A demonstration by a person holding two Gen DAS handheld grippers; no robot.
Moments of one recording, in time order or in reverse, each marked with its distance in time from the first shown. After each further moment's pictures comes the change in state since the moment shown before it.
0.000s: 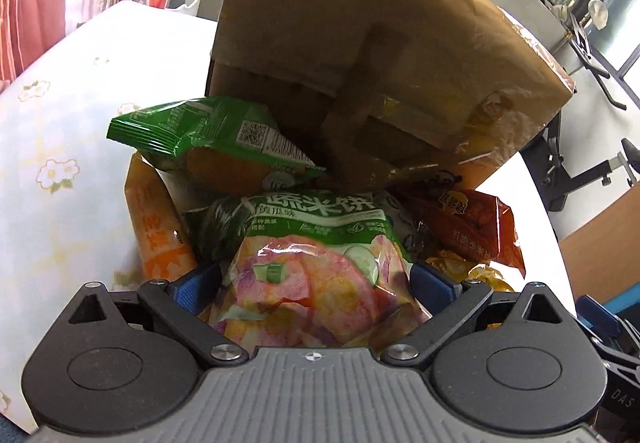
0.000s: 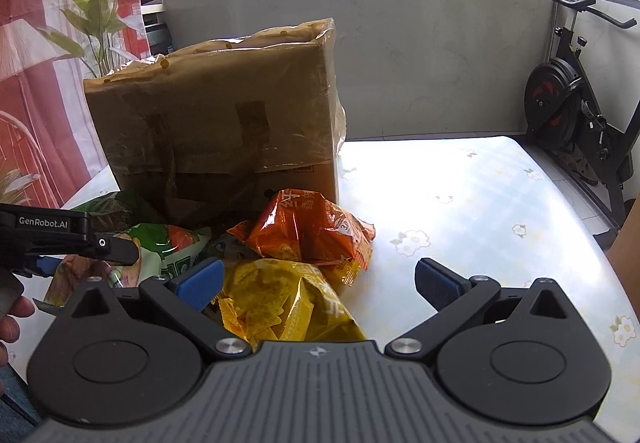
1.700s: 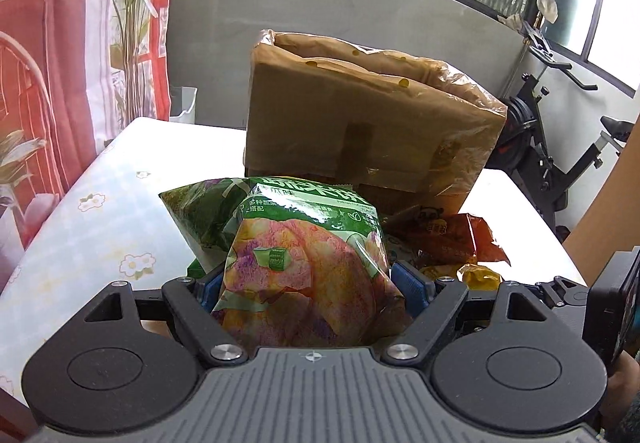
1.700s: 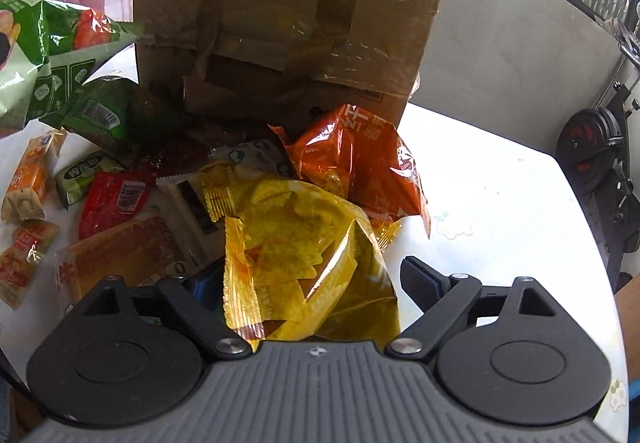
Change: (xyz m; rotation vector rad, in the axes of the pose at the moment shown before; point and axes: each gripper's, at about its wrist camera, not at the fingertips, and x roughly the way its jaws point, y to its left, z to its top) left arm -0.115 -0.010 -0.020 0.217 -0.248 0.070; right arm 0.062 0.036 -0.034 -0.303 0.134 0.000
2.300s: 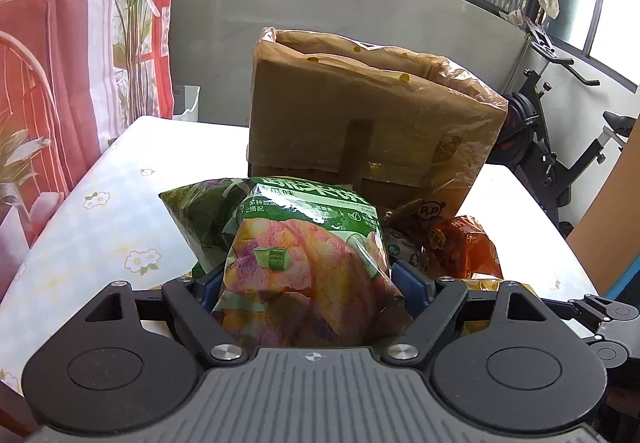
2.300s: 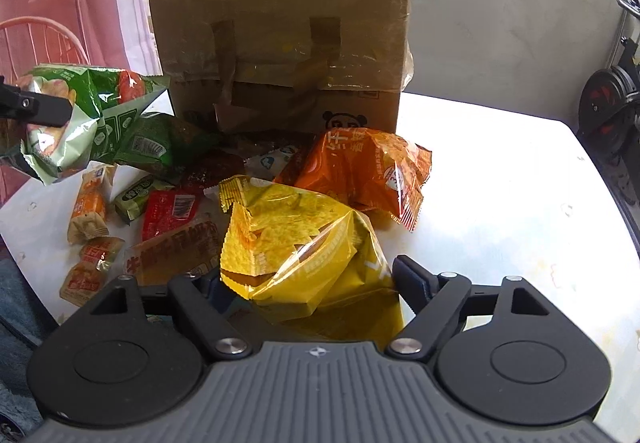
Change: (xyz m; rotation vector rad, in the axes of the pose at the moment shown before) left arm -0.001 0.000 0.001 0.004 -0.001 0.006; right arm -0.053 -0.021 -0.014 0.130 -0.024 0.127
